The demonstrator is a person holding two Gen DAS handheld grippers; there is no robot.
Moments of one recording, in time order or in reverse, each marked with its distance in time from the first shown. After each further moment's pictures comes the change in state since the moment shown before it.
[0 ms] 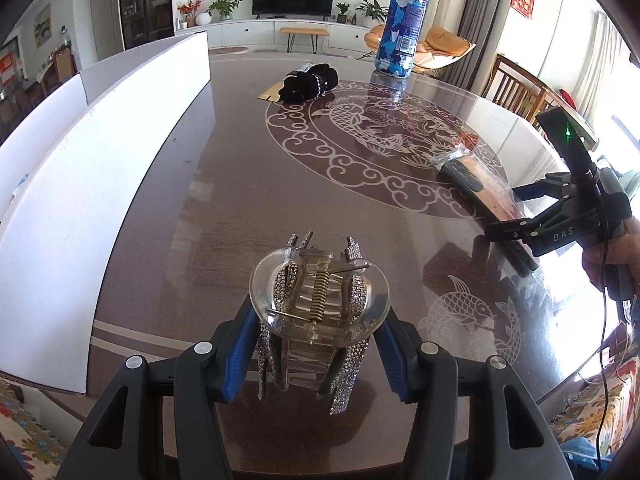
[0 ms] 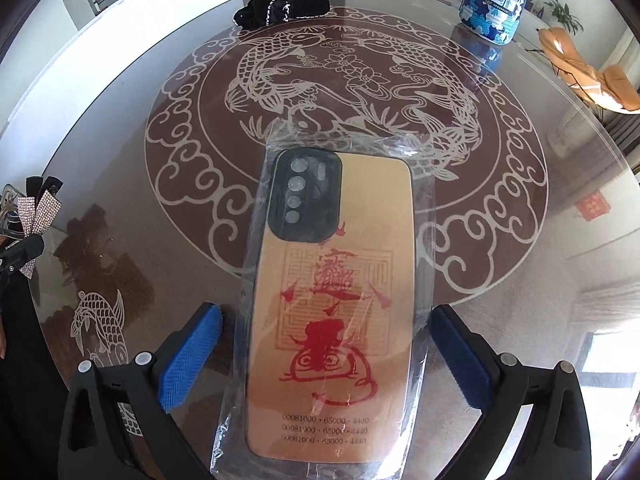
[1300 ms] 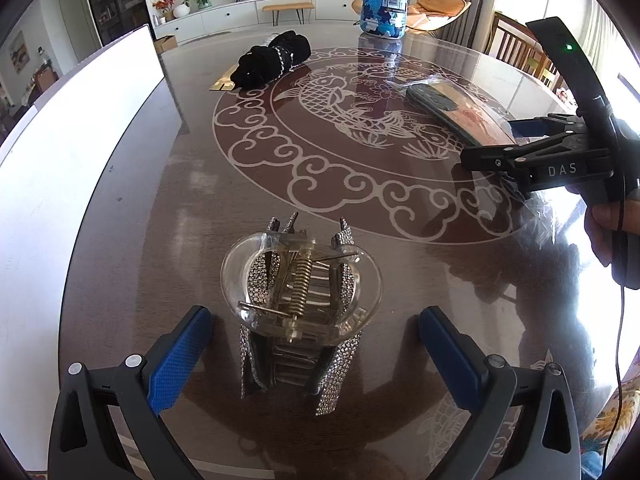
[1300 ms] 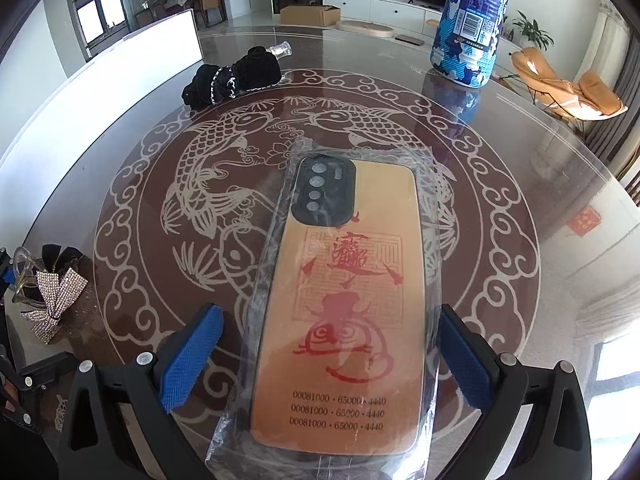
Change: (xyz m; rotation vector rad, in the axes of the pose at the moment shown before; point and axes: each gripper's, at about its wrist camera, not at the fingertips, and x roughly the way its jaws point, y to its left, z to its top) left arm 0.079 -0.036 0.052 0.107 0.112 0.061; right arm 0.019 -0.034 0.056 0.077 -0.192 -0.033
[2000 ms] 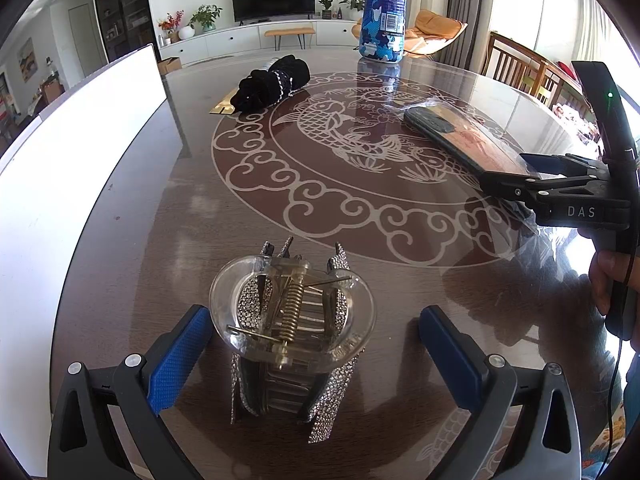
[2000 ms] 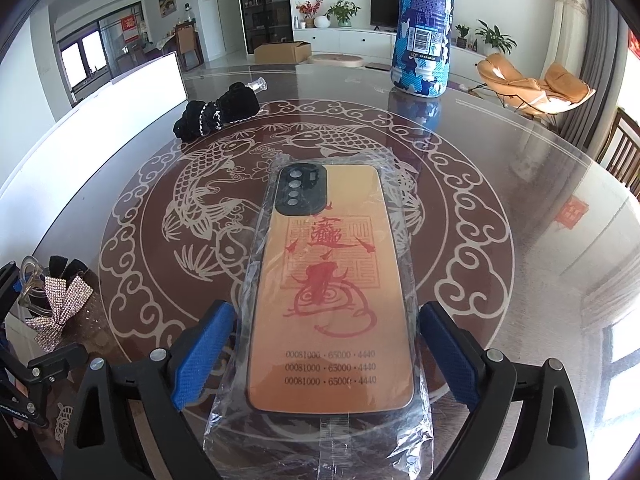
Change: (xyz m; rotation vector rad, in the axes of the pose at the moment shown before) left arm -0.001 -0.002 -0.002 -0.004 -0.107 0.002; right arm -0.023 -0.006 -0.036 0.108 -0.165 -0.031
